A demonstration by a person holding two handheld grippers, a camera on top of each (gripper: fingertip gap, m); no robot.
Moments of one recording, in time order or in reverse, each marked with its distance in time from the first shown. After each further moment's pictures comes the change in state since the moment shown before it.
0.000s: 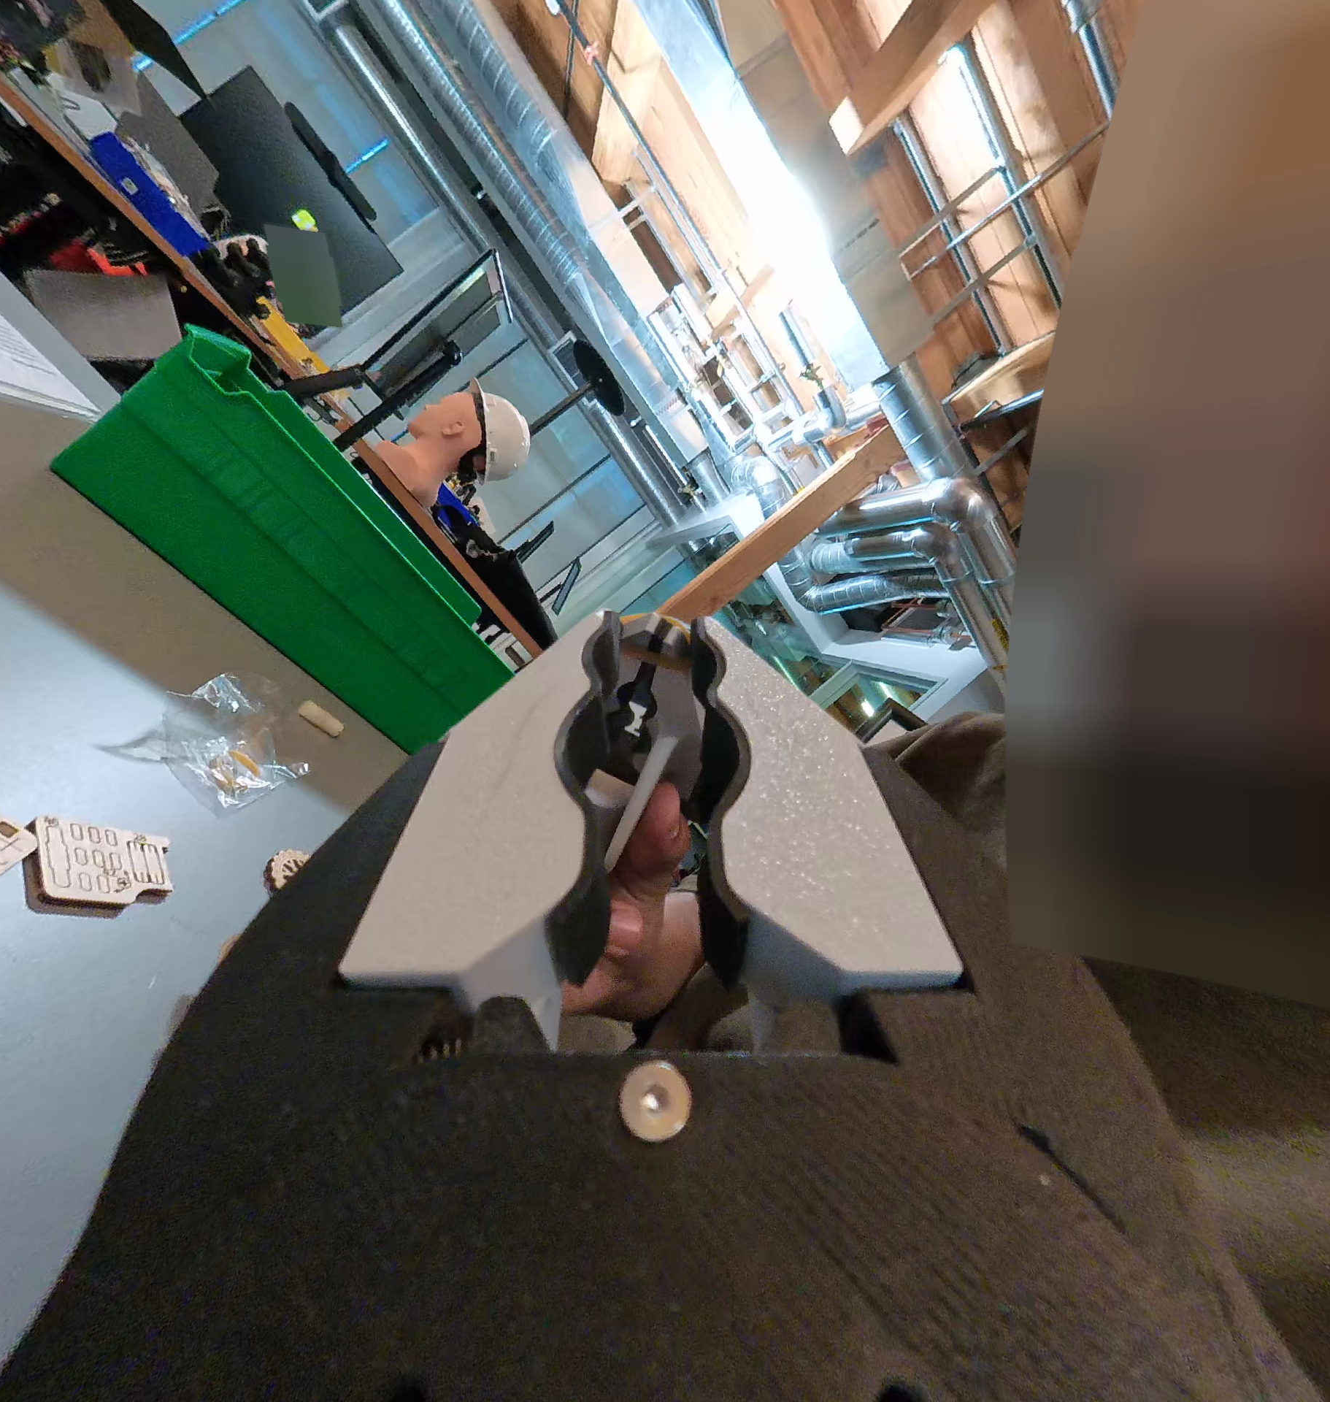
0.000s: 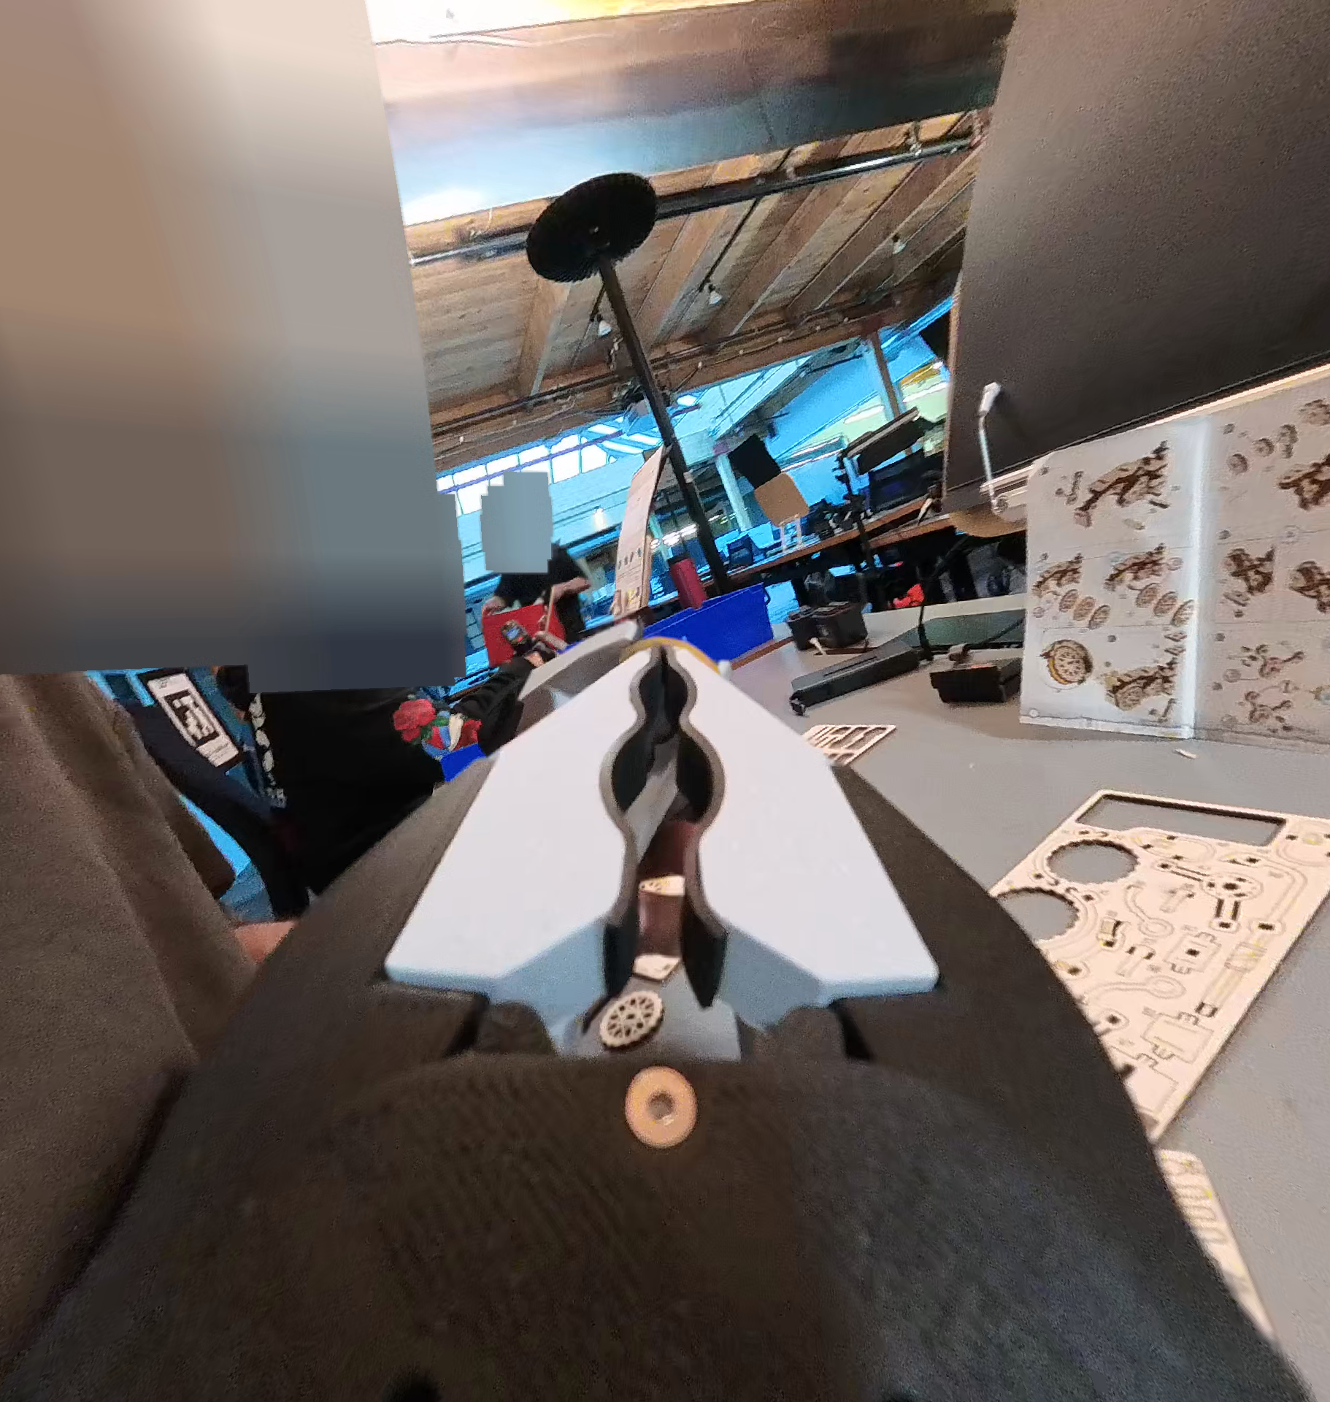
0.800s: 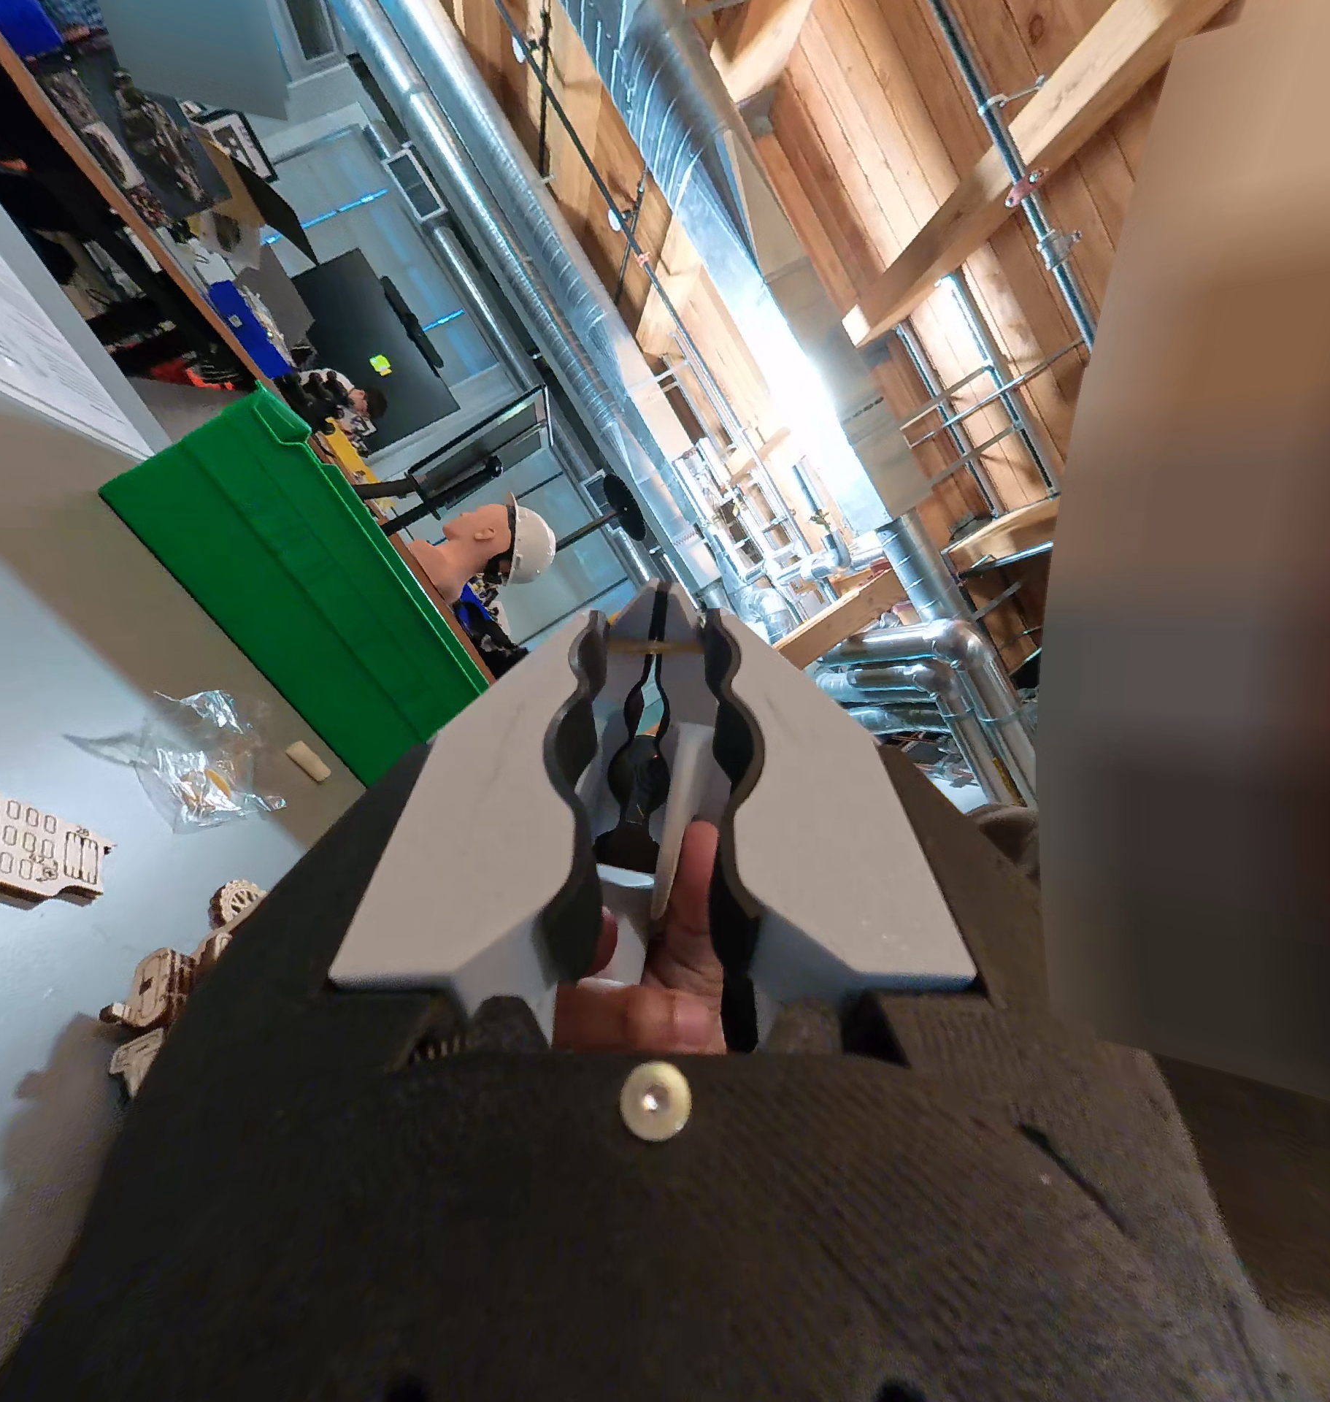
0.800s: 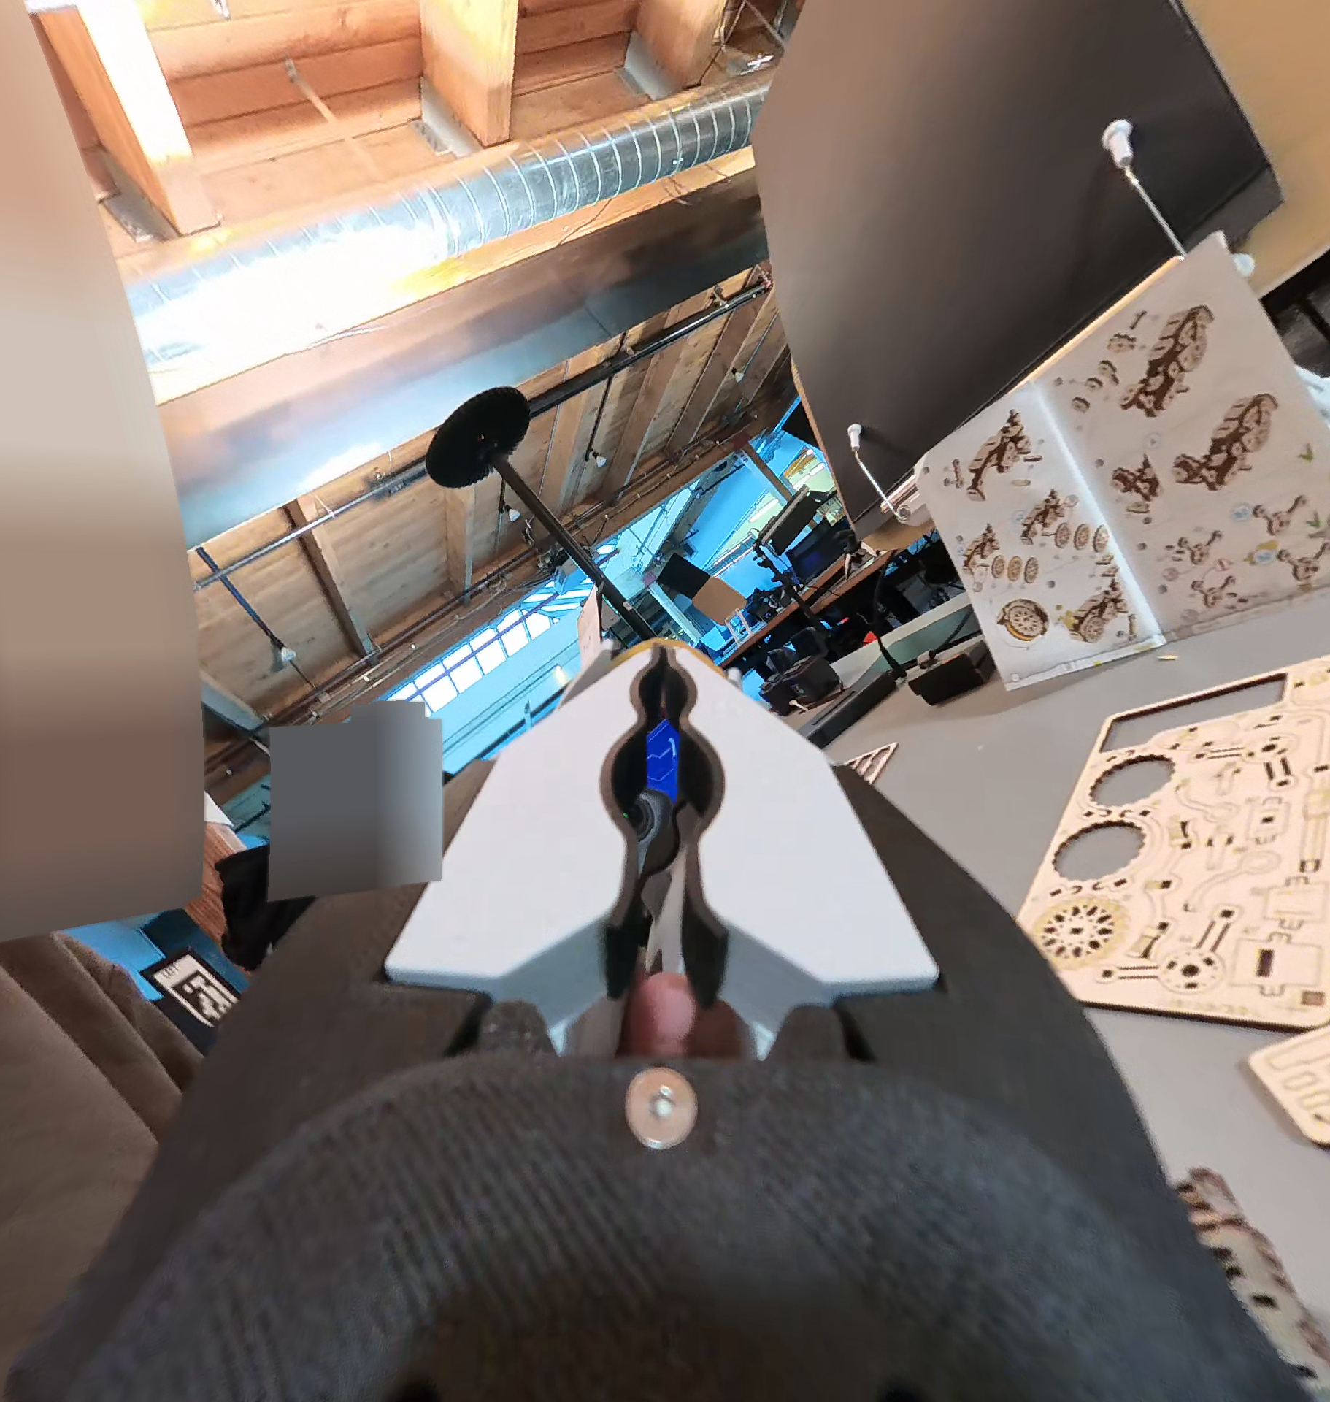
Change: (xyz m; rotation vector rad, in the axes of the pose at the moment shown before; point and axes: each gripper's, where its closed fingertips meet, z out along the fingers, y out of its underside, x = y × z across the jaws) left arm -0.005 0.000 0.008 0.198 -0.046 -0.068; right arm 0.012 -0.008 -0.003 0.210 0.195 0.269
